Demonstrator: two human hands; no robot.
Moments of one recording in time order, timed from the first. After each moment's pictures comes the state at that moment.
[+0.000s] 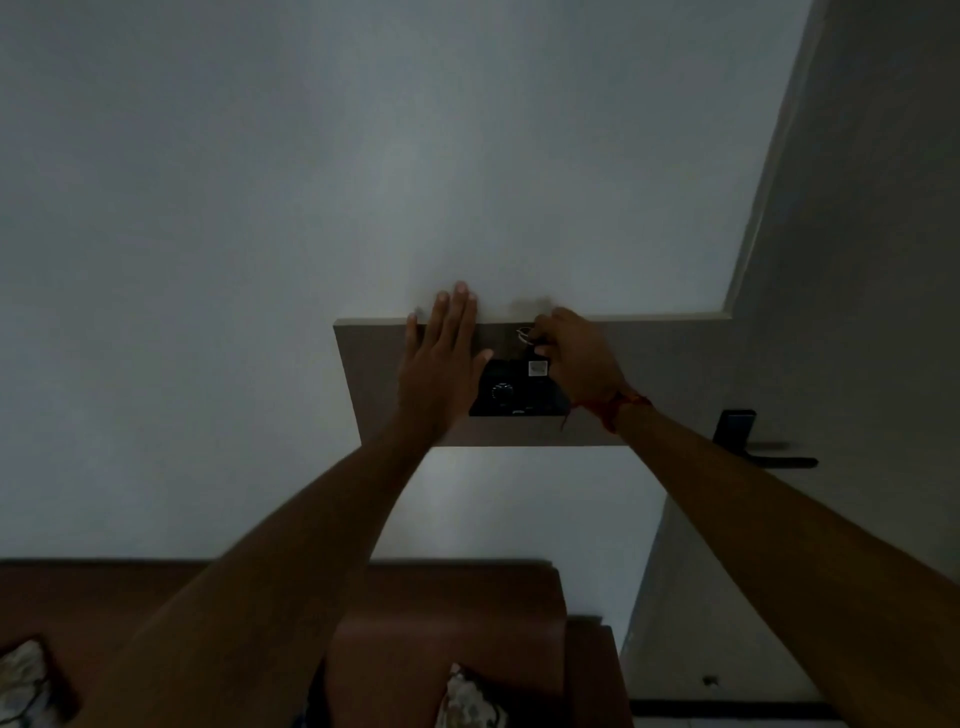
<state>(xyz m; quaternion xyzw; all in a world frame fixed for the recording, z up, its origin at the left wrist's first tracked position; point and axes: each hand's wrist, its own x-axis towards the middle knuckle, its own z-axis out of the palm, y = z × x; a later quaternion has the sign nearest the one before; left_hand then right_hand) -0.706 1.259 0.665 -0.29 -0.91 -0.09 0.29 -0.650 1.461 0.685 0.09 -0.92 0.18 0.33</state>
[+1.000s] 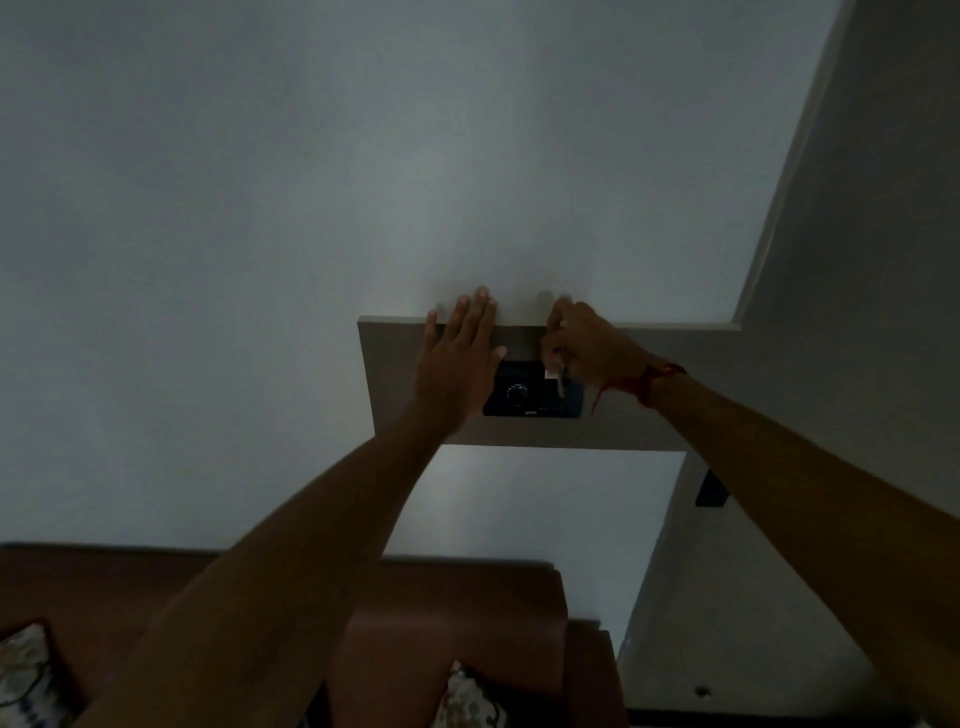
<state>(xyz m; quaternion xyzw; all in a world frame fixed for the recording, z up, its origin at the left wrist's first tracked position) -0.695 1.253 0.679 -0.31 -0.91 -0.08 0.26 -0.641 1.464 0.721 0.18 -0.96 0.03 0.19</state>
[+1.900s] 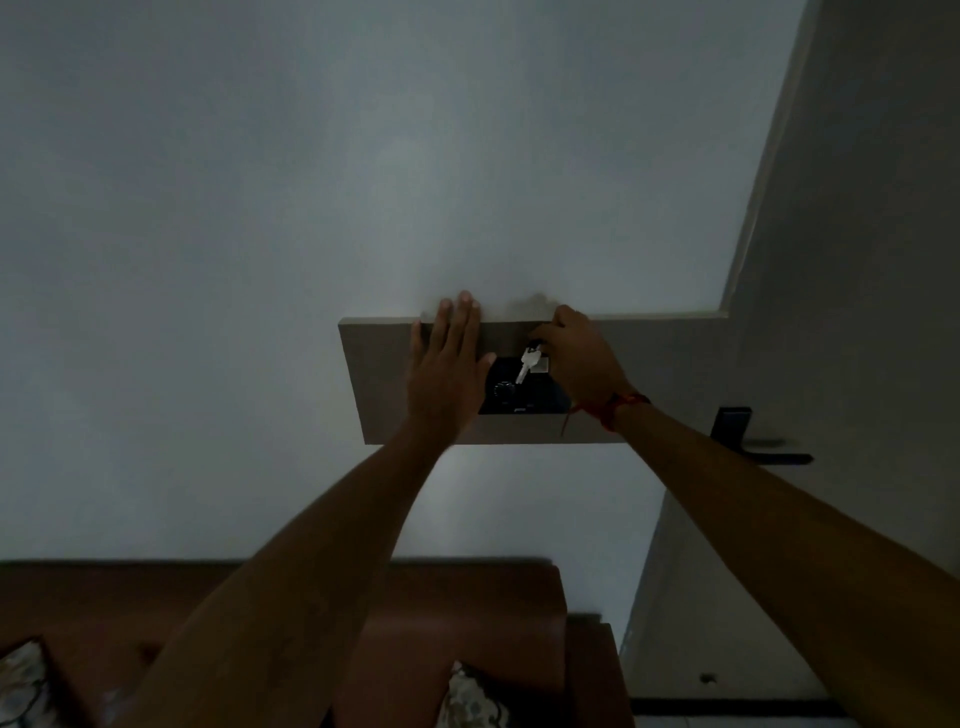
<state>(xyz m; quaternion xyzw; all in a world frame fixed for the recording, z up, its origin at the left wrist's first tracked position) -0.701 1.265 0.656 -0.28 -0.91 -0.10 0.30 -0.642 1.452 0.689 0.05 -0.94 0.10 0.31</state>
